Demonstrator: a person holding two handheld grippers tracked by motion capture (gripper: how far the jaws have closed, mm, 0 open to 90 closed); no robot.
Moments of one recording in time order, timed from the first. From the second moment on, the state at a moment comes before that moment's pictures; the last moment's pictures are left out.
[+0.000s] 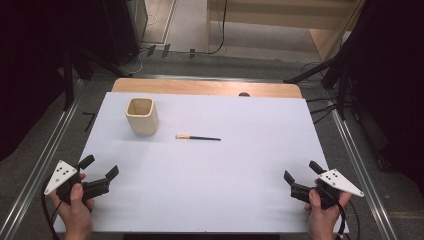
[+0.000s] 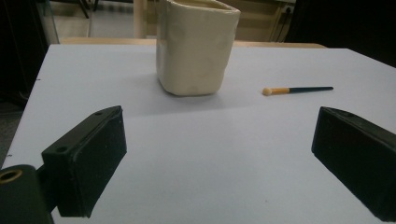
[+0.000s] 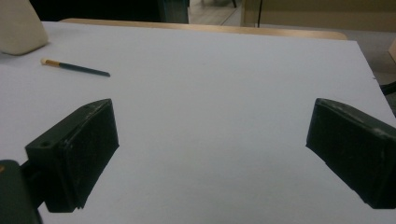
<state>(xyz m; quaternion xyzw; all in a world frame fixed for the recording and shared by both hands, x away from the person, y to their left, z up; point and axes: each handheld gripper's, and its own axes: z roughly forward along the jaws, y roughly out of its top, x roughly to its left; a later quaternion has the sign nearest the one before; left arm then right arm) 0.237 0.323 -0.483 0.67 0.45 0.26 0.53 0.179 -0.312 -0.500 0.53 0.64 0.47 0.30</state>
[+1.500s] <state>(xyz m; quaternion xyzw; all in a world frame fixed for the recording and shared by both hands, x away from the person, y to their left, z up) 0.237 0.319 -0.486 0.67 0.45 0.25 0.53 0.258 -0.244 -0.440 0.44 0.71 0.47 0.27</state>
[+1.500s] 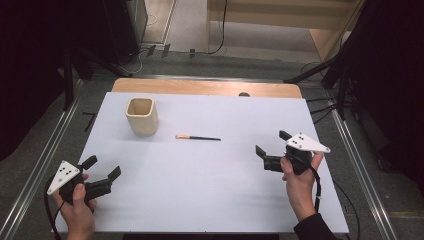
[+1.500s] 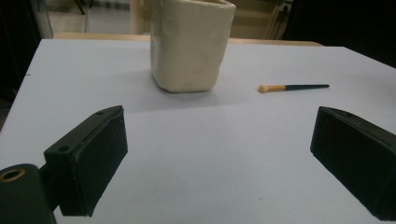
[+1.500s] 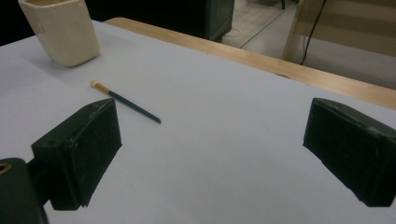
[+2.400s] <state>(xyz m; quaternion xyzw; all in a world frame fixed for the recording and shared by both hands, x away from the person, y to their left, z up) 0.238 0.318 -0.486 0.68 0.45 0.25 0.53 0.341 -0.179 -0.434 0.39 0.78 0.45 0.20</state>
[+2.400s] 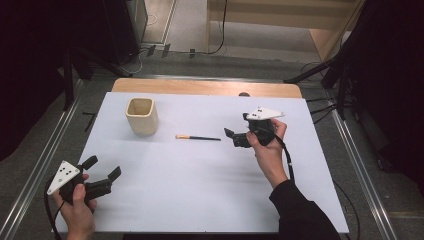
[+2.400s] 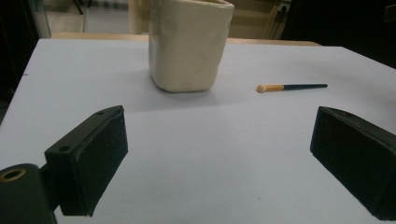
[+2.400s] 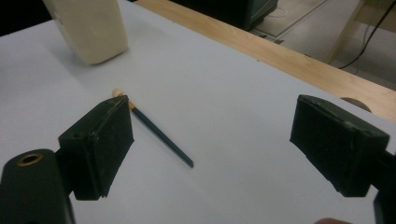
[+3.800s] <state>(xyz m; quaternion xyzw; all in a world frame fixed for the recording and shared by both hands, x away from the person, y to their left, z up) 0.238 0.317 -0.488 0.68 0.45 0.24 0.53 0.412 -0.103 -0.449 0.23 0.93 0.28 0.07</state>
